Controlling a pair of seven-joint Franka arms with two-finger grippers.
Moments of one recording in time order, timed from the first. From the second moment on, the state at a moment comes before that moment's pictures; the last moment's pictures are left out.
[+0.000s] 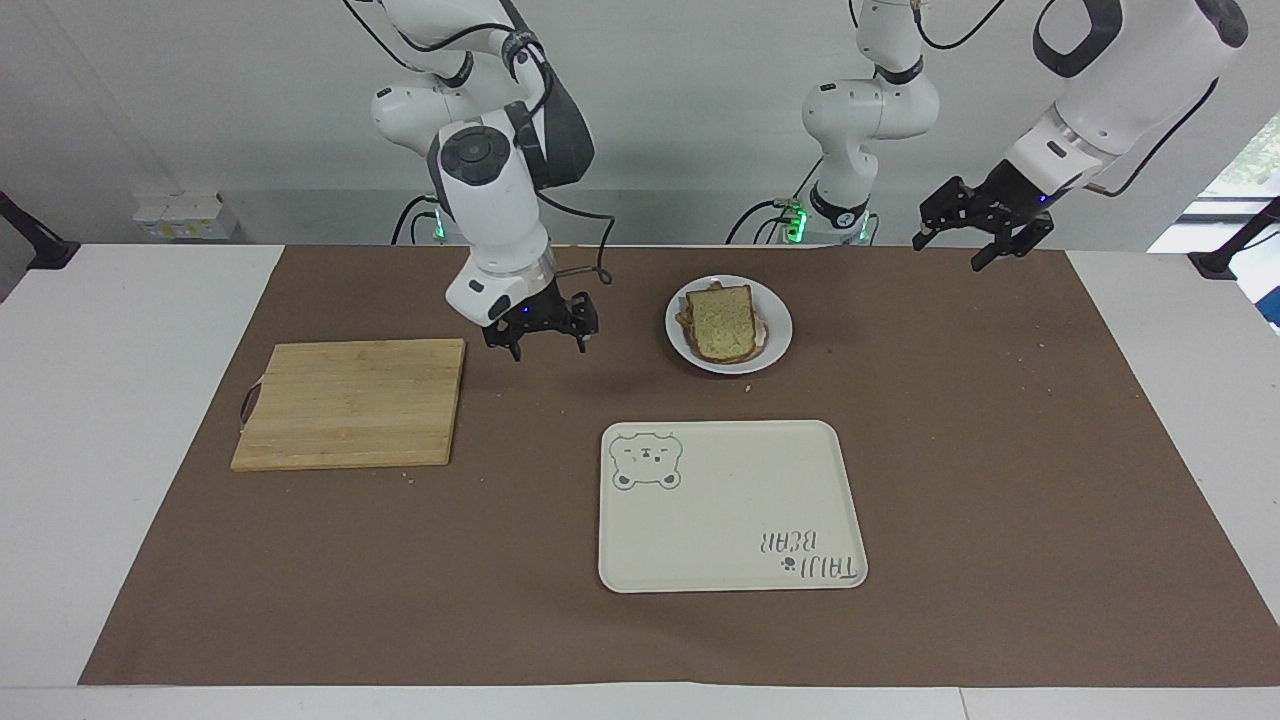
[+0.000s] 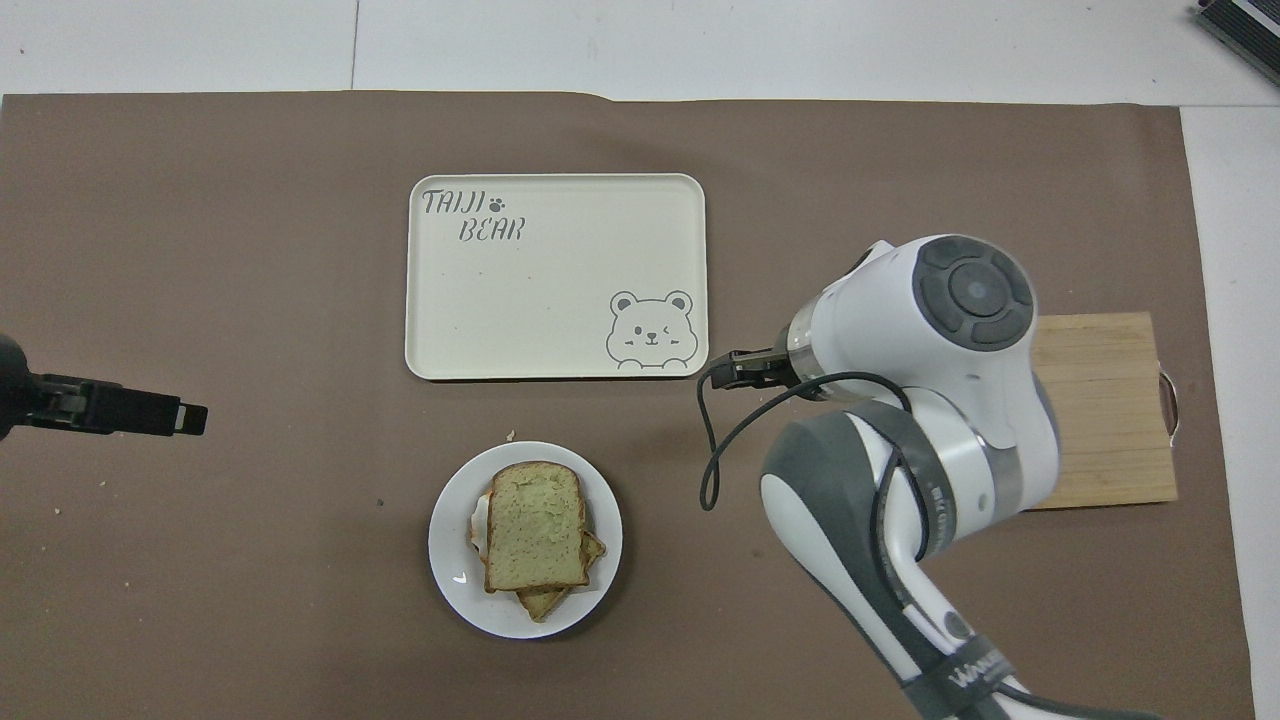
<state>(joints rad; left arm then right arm) 0.00 -0.21 0.02 -1.96 -0.33 1.64 0.25 0.44 0.10 -0.11 -1.85 0.11 1.94 0.21</state>
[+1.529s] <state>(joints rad) -0.13 -0.28 0.00 -2.72 -0.99 2.18 0.70 0.10 -0.07 -0.12 -1.73 0.00 1.59 0.06</state>
